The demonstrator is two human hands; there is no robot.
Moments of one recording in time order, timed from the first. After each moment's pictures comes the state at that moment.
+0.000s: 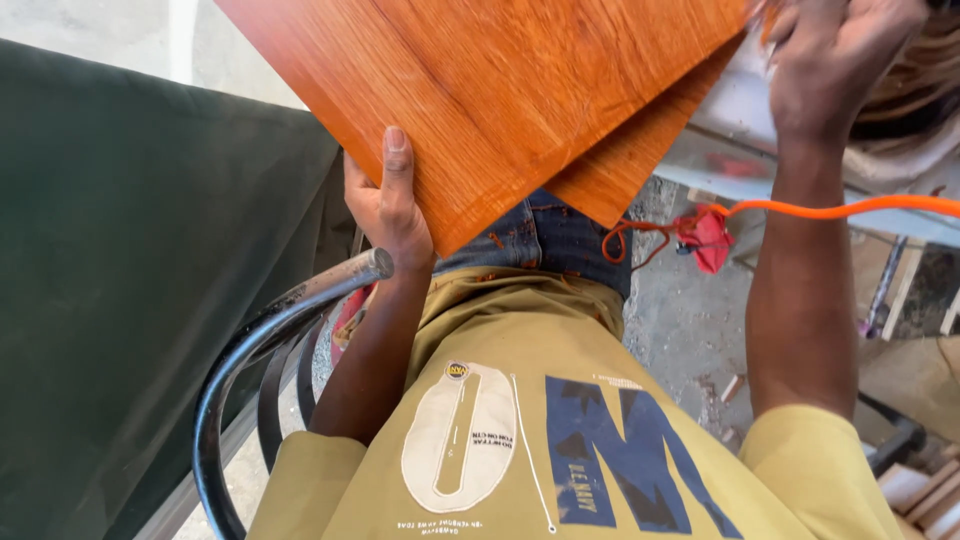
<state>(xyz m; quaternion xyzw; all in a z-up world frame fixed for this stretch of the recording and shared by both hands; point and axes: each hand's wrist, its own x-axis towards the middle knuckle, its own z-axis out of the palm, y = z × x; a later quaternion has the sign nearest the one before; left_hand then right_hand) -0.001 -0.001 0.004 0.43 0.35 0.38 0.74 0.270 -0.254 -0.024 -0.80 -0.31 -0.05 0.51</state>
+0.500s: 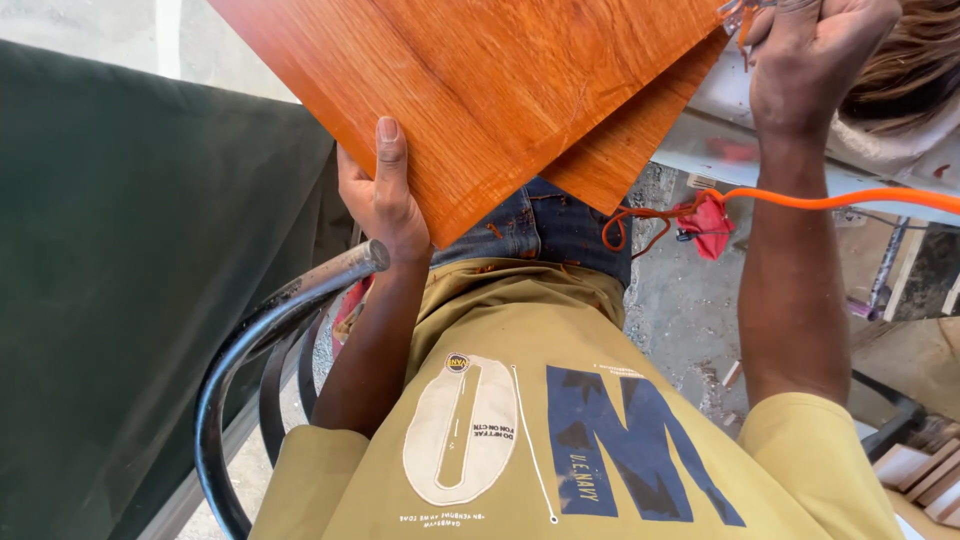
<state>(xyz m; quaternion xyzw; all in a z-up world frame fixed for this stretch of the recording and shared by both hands) -0.002 -0.006 -0.005 0.41 0.35 0.40 0.74 0.260 -0.255 -0.034 -0.82 -0.26 -0.03 0.52</state>
